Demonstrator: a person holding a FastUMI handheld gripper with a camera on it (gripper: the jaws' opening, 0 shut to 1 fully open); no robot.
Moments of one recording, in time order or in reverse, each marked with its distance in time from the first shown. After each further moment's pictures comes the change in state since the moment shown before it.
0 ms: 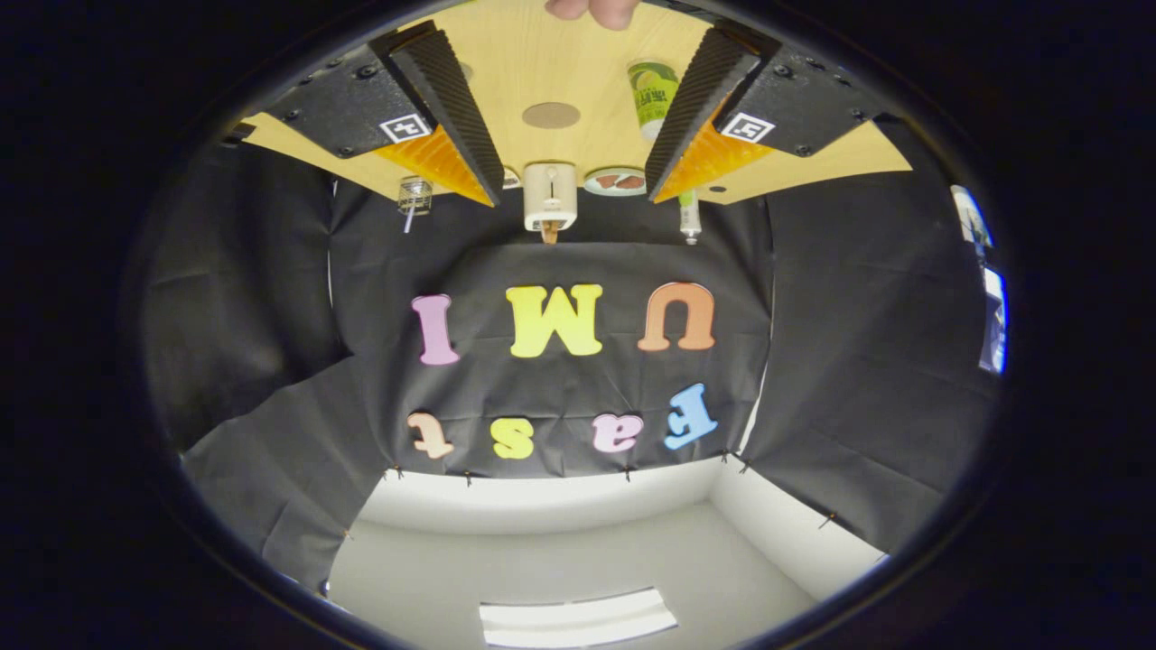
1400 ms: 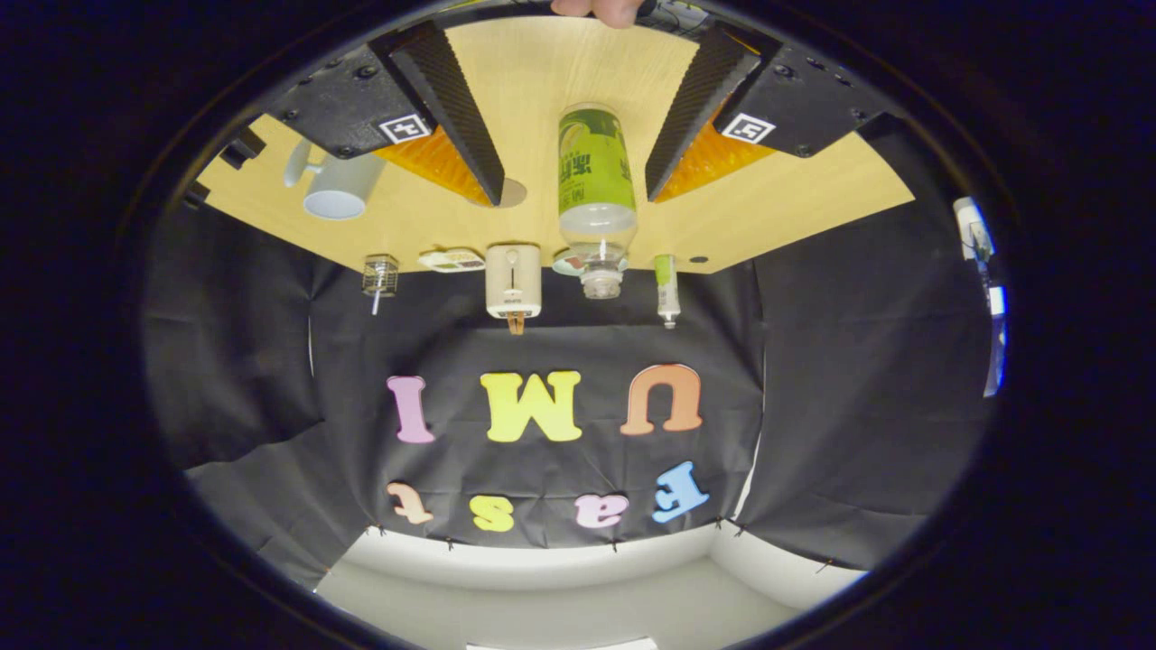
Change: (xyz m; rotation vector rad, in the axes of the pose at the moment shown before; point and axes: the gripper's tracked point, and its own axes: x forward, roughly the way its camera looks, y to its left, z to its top) arm 0.031 0.087 -0.122 0.001 0.266 0.013
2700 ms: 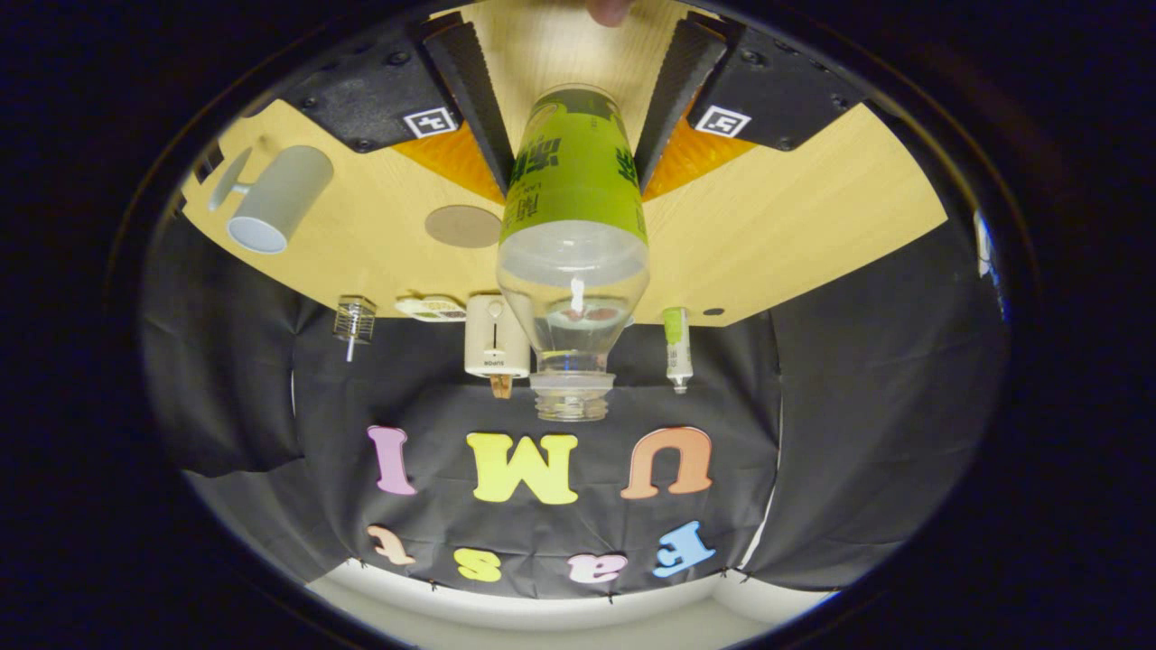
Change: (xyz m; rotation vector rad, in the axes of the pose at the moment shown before) arm 0.078 0.006 -0.027 -0.023 0.161 -0.037
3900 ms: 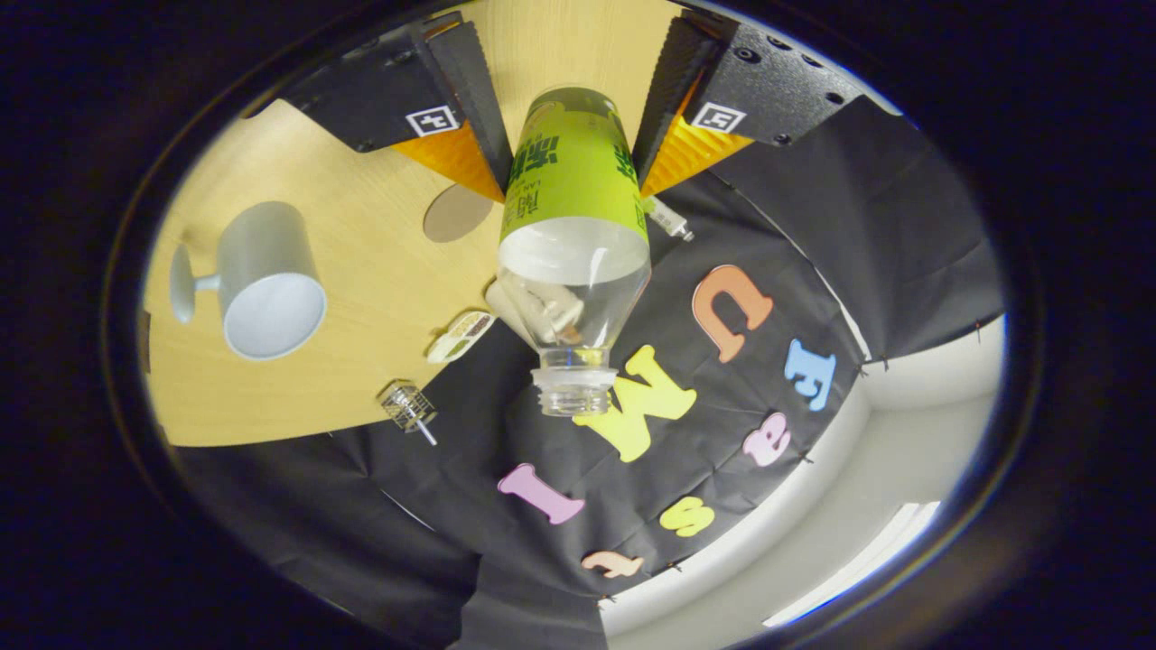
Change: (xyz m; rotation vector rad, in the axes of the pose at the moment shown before) arm -0.007 -0.072 0.061 0.808 -0.133 0.218
